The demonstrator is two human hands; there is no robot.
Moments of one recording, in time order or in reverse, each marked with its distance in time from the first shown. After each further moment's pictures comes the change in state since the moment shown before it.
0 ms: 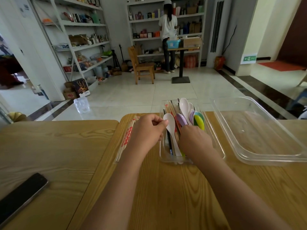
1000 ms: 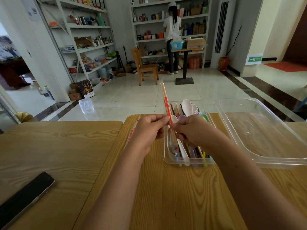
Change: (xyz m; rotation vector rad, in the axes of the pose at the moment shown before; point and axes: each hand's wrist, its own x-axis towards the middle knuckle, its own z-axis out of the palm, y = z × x) left_hand 0.004 0.001 -0.008 -0.525 -0.085 -0.194; right_hand 0.002 -0.008 -0.043 0.804 -0.314 -0.019
